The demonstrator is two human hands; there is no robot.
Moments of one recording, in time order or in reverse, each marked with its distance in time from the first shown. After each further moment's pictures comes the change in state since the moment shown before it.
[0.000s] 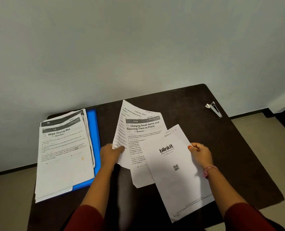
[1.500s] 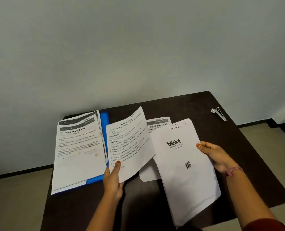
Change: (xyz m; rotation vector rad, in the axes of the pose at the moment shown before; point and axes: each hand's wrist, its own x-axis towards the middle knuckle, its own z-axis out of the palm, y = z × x) left_hand -0.074 -0.066 -0.026 -0.977 0.058 -0.278; right_hand -0.062 -0.059 -0.041 0.510 -0.389 0.198
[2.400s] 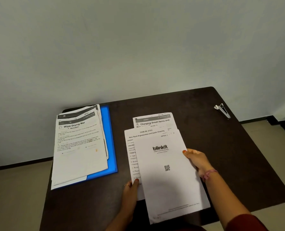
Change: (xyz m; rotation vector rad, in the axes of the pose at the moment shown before) left_hand -0.019 -0.072 -0.021 0.502 -0.157 -0.138; right_hand 0.023 0.051 0.052 -0.046 0.181 0.086
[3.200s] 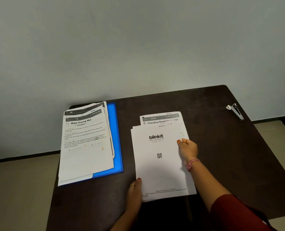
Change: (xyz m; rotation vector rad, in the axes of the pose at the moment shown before) left_hand 0.004 0.007 -0.002 0.087 0.024 -0.034; right_hand 0.043 -0.008 0.076 -0.163 0.236 -0.186
